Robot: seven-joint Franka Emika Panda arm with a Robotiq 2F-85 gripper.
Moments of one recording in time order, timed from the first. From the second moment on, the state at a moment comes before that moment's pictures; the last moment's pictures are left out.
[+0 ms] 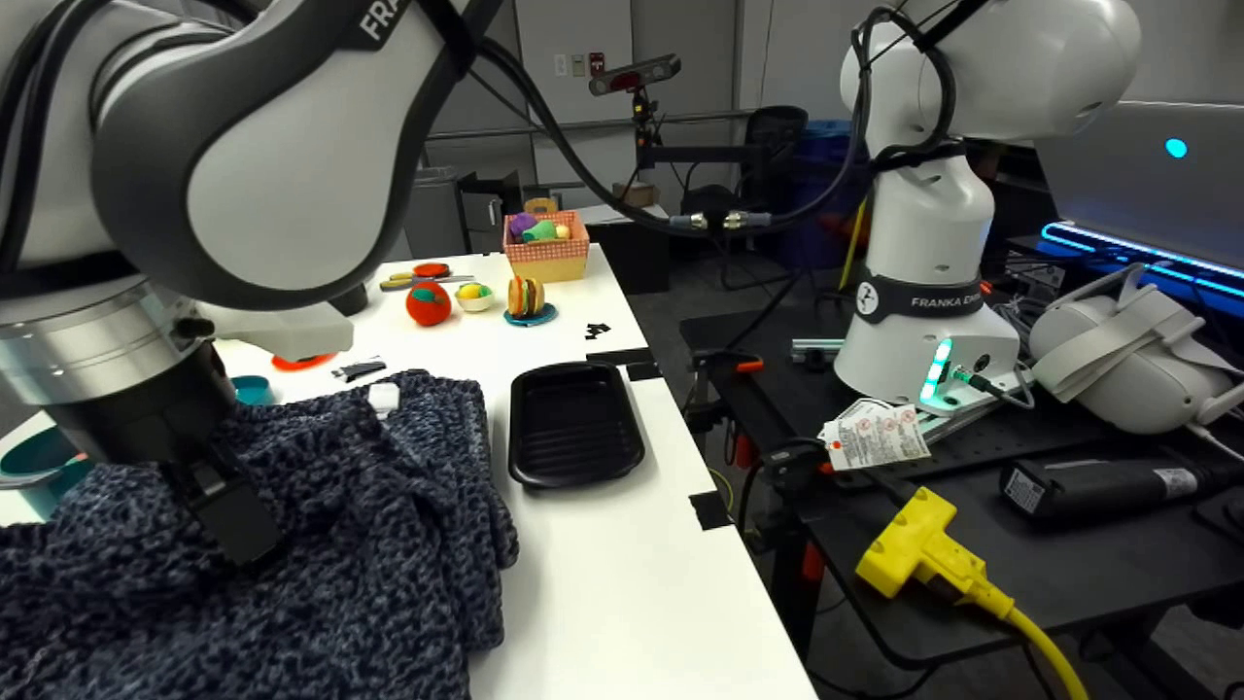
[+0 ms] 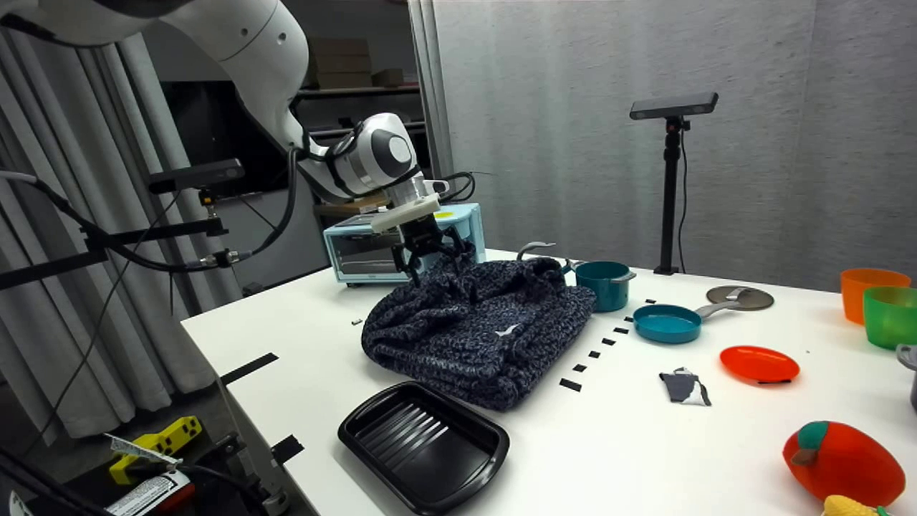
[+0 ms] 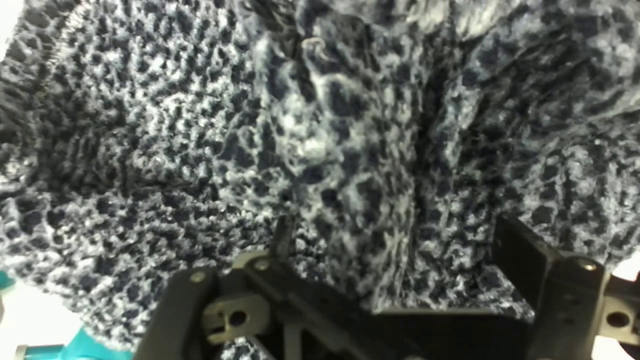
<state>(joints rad) 0.22 0.61 0.07 -1.71 -0.37 2.32 -0.17</state>
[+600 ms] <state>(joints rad) 0.25 0.60 0.07 -1.71 -0.38 2.31 -0.12</state>
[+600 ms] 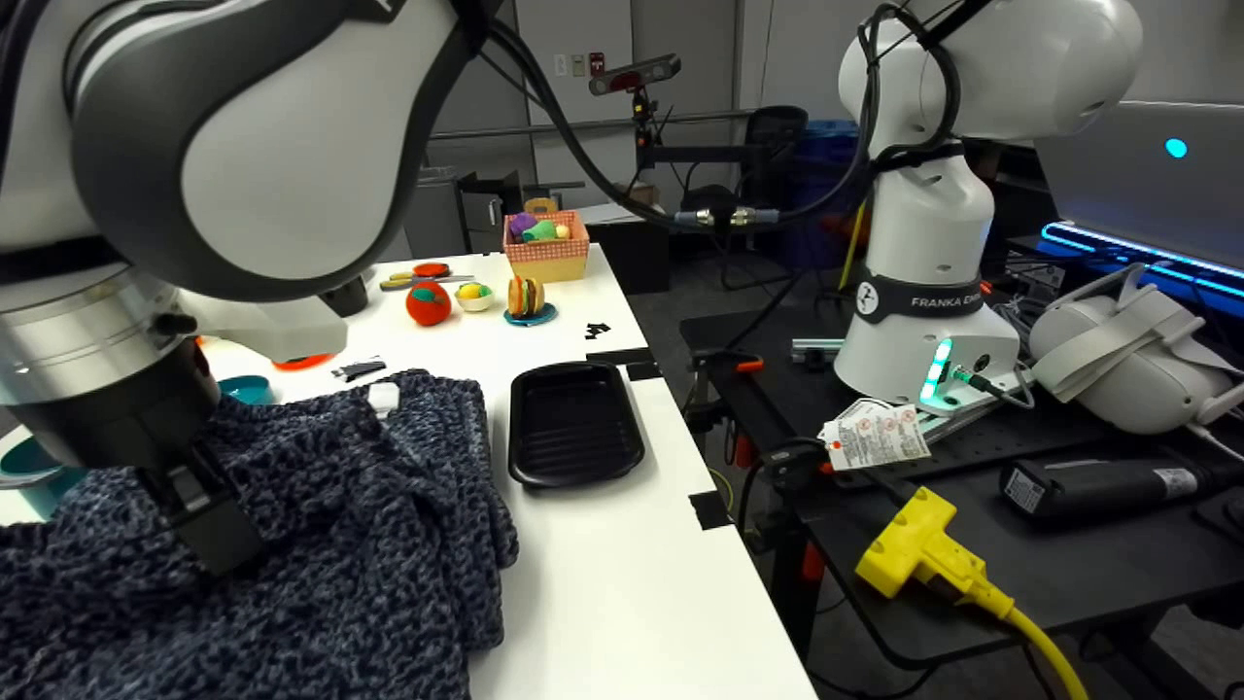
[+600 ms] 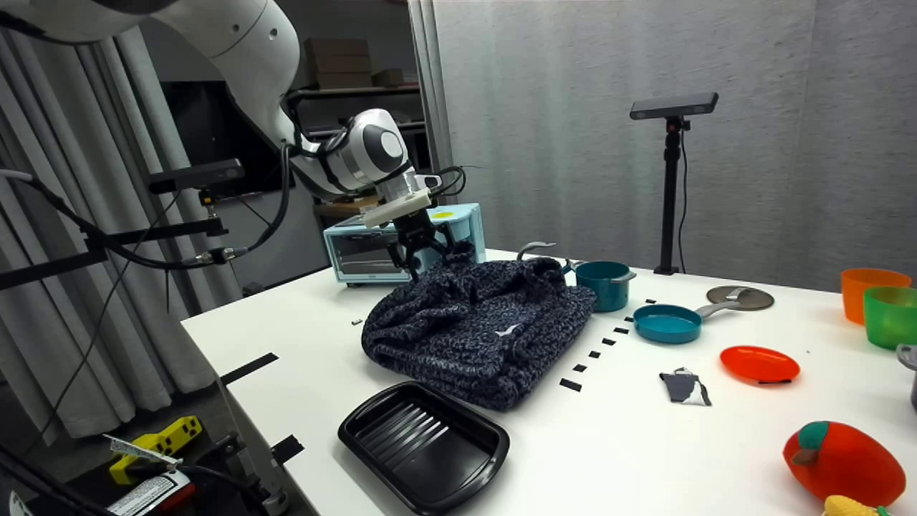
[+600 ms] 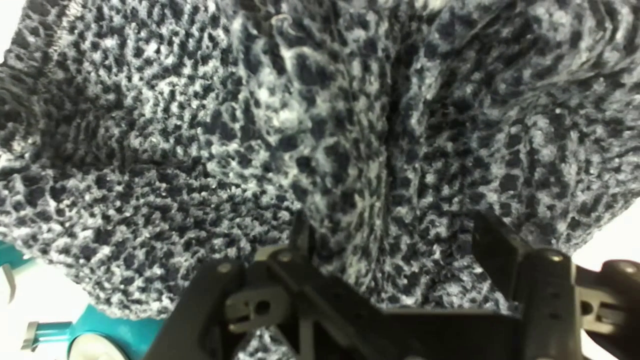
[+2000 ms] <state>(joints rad) 0.29 0.62 0.16 -1.68 -0.32 2.23 -0.19</state>
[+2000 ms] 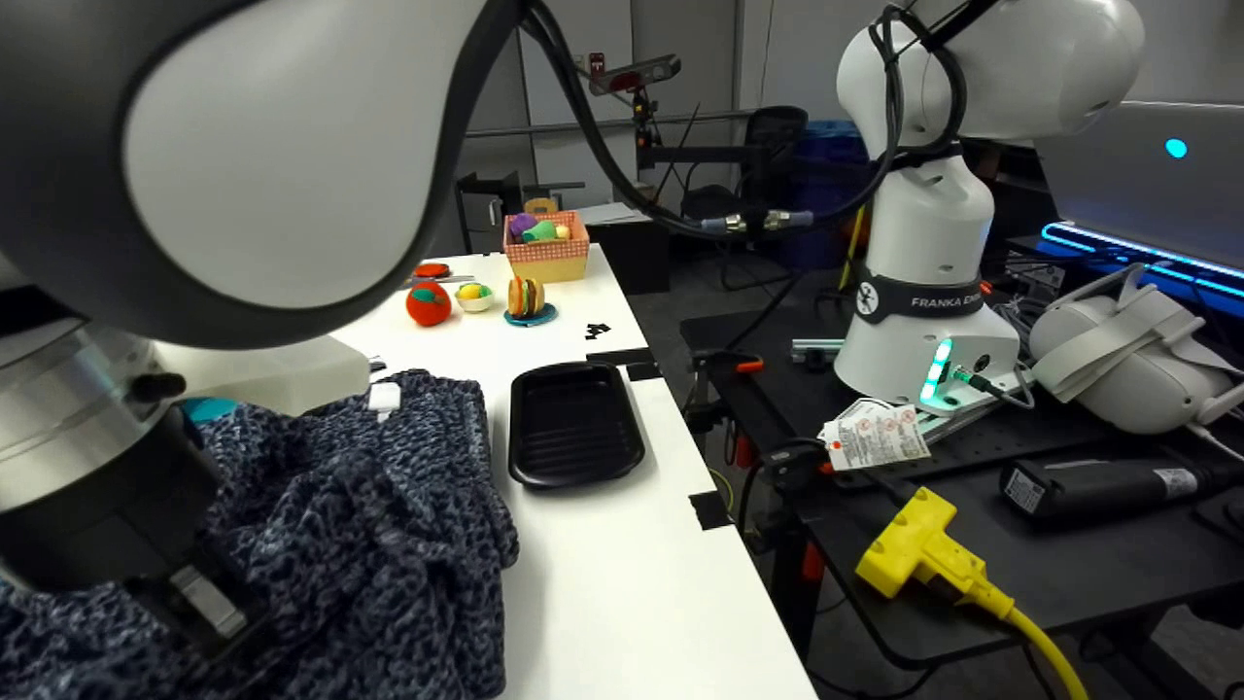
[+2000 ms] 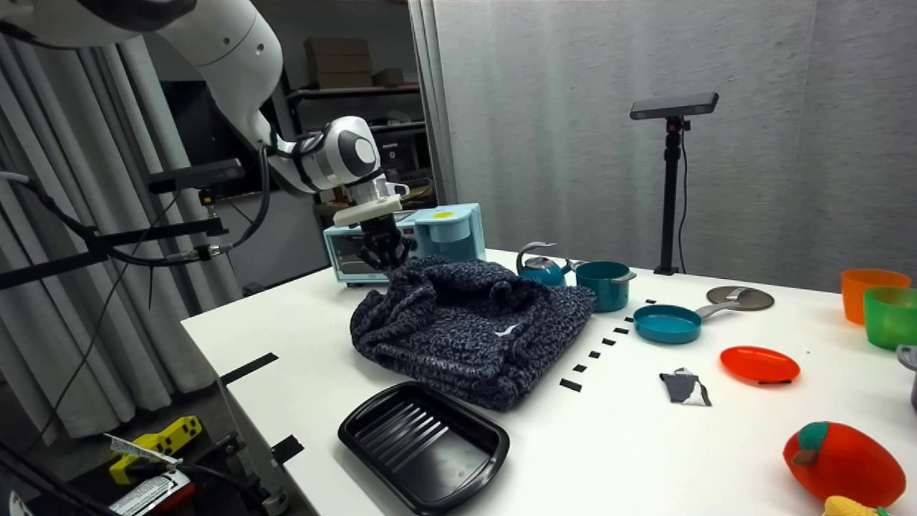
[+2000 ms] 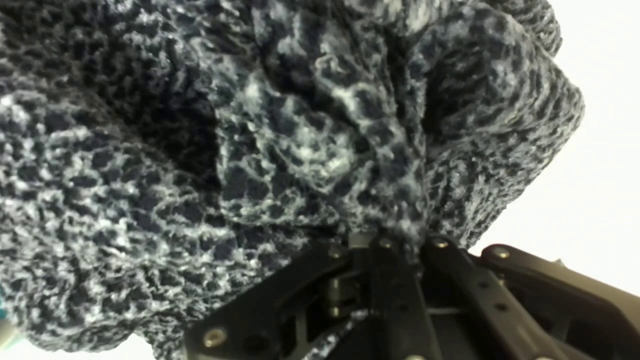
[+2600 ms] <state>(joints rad) 0.32 0.62 0.17 -1.68 -0.32 2.19 -0.24</state>
